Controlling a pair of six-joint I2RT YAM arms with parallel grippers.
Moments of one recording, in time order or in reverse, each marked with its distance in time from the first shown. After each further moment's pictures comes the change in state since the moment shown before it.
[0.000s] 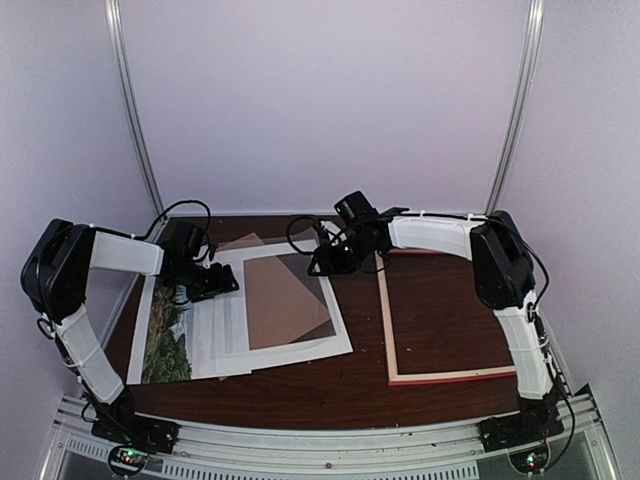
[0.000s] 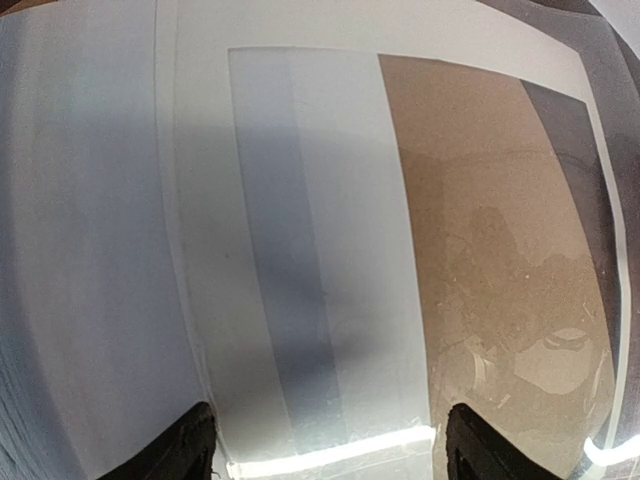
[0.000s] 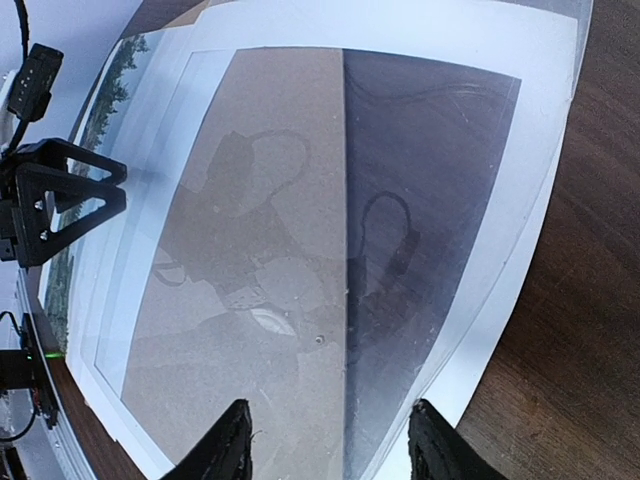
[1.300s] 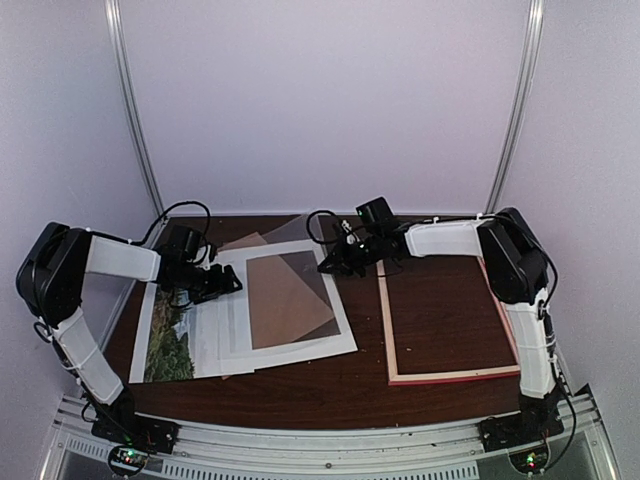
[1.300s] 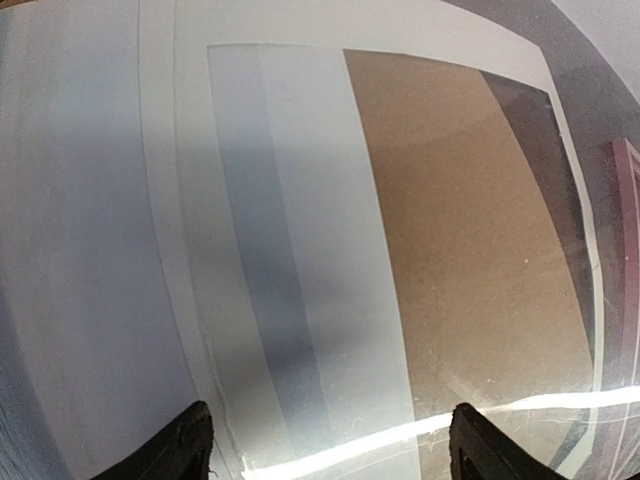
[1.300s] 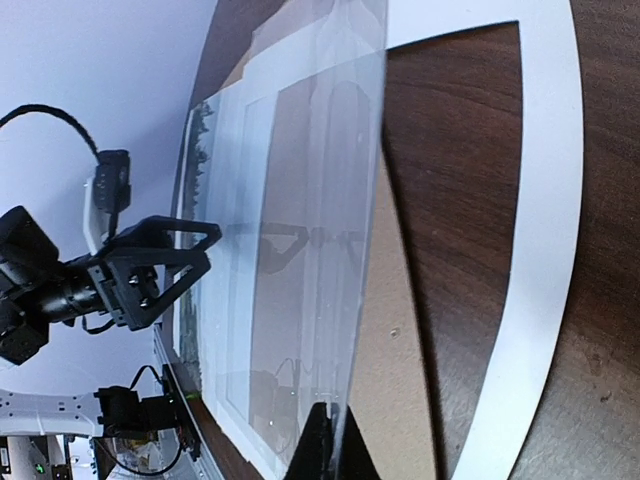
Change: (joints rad) left arm 0.003 -0.033 -0.063 0.095 0.064 0.000; right arm -0.077 -0.065 -0.255 0.364 -0.255 0.442
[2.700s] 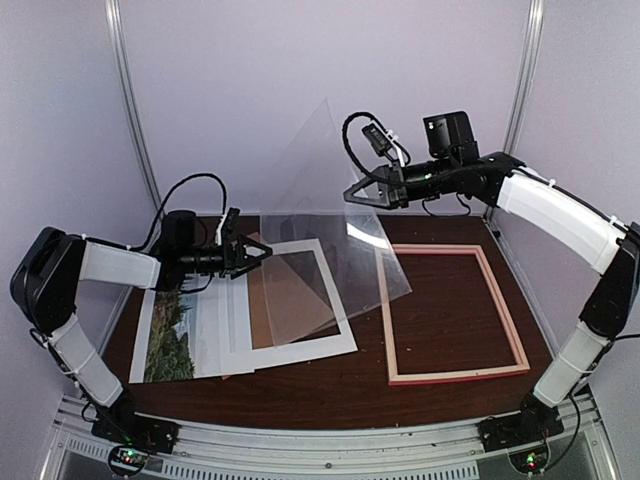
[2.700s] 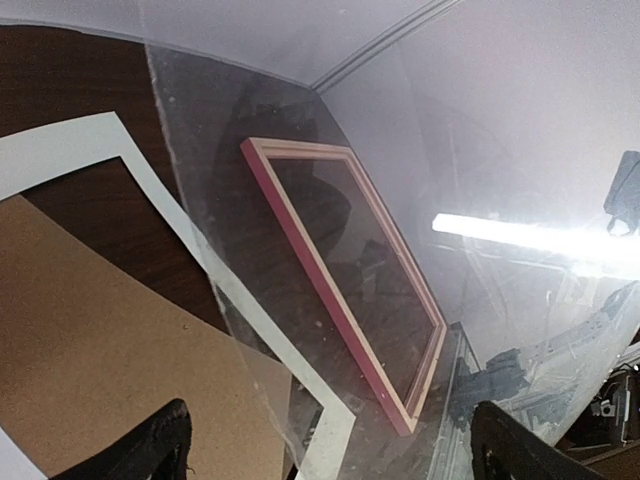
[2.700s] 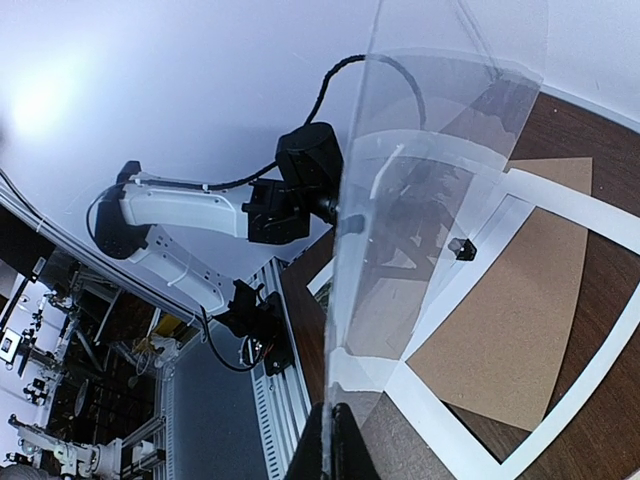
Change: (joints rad) left arm -0.050 -0.074 -0.063 0.546 0.592 -0.149; right arm -0.019 -0.599 0.013 -0.319 -0.227 -0.367
